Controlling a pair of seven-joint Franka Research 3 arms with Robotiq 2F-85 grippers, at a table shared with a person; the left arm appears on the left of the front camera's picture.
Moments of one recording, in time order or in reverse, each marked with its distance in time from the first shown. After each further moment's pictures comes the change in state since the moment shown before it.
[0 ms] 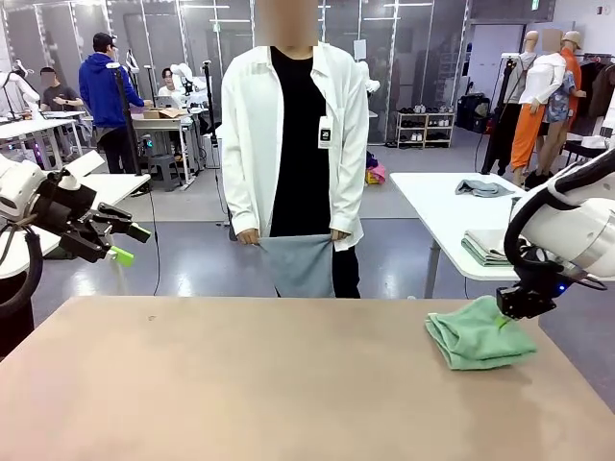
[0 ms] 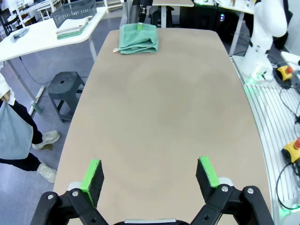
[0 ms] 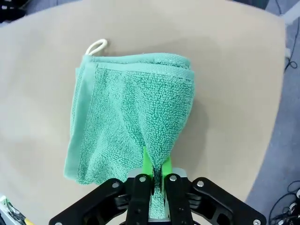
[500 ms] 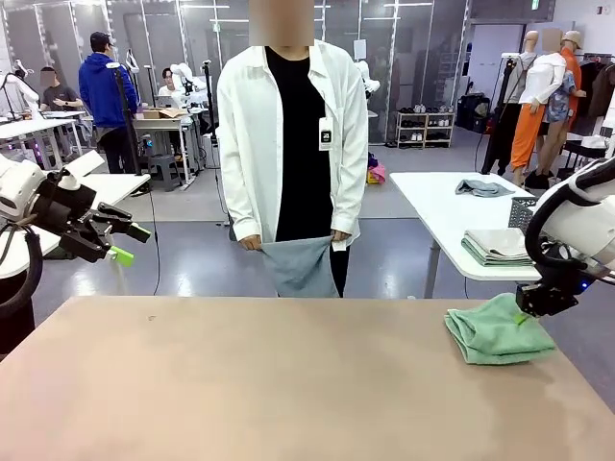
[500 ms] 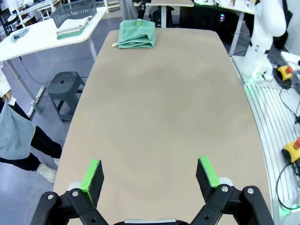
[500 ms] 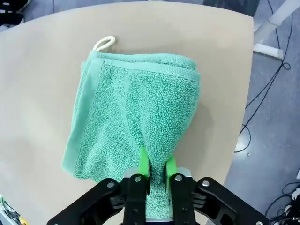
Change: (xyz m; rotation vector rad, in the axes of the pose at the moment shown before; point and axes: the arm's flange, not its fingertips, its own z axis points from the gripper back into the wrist) left arm 0.000 0.000 0.000 0.000 0.000 0.000; right arm 0.000 -0.034 0.010 -0.004 -0.008 0.014
